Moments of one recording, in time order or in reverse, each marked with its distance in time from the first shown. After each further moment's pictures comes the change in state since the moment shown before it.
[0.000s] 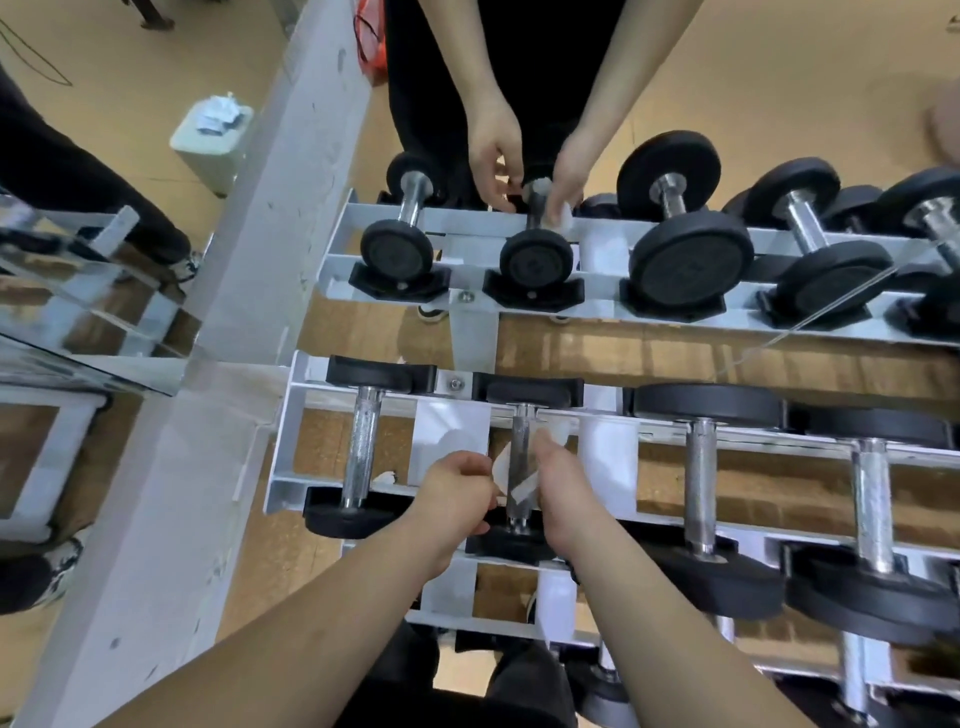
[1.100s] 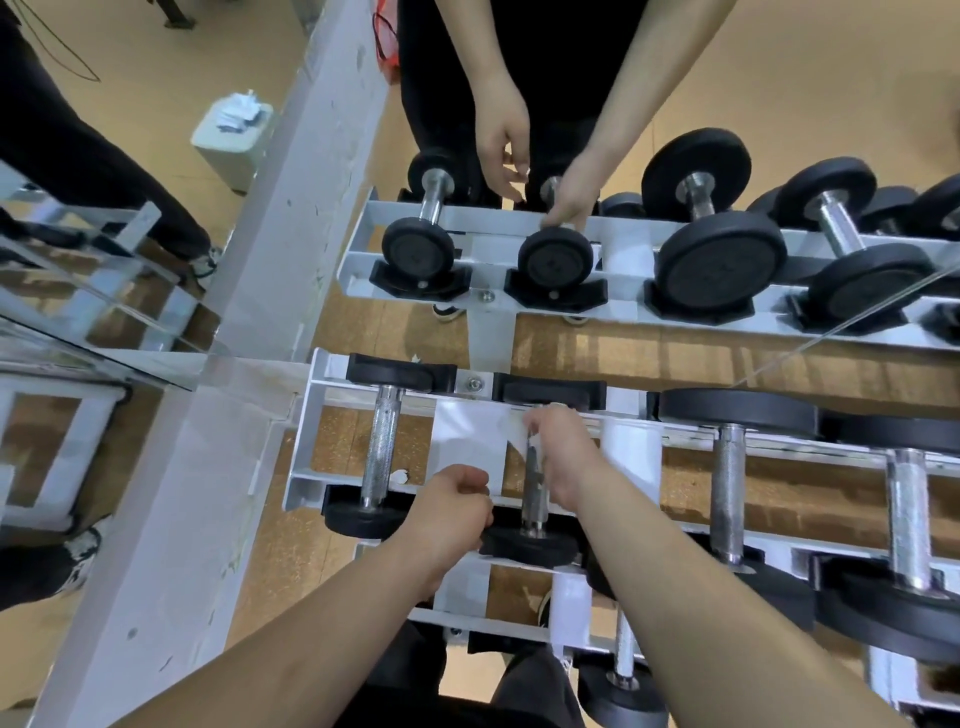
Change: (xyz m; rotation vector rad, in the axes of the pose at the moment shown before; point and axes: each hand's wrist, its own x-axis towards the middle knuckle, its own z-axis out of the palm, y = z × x) left_hand -0.004 -0.021 -0.028 0.086 -0.040 0.043; right_hand 0.012 -0.035 0.027 -0.207 -0.050 -0.082
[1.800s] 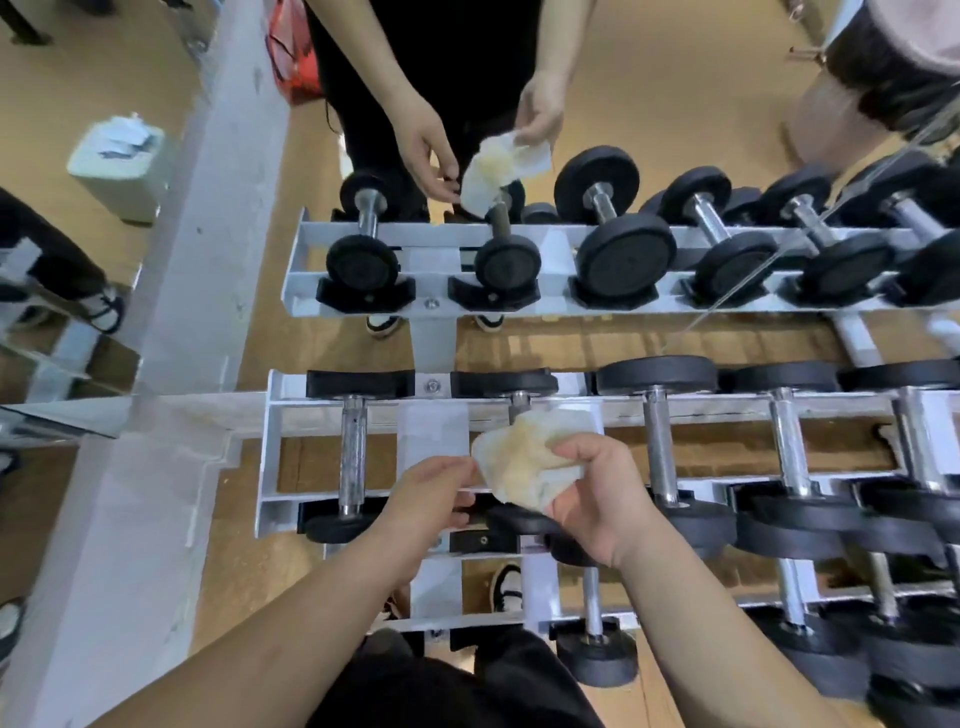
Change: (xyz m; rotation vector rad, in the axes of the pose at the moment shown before) left_hand -0.015 0.006 -0.020 -0.086 -0.185 0.033; right_hand -0.102 0.043 -0.041 0.575 -0.034 -0.083
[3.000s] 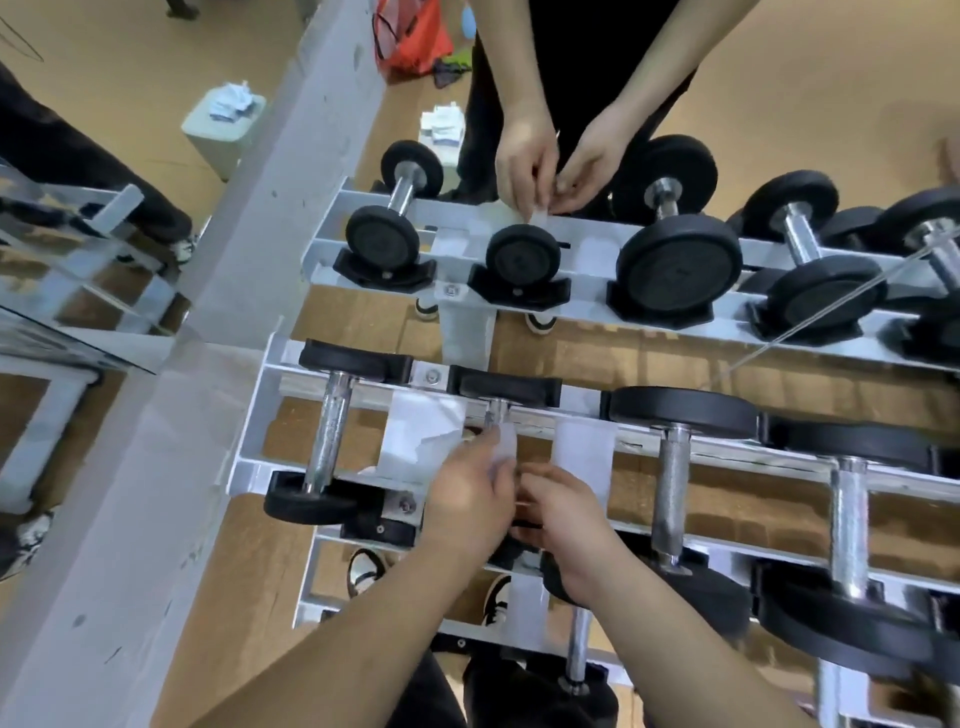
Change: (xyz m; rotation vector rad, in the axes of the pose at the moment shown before) left_hand 0.055 -0.015 0.101 0.469 0.484 0.502; right_hand 0.070 0.006 -0.044 -0.515 -0.079 0.039
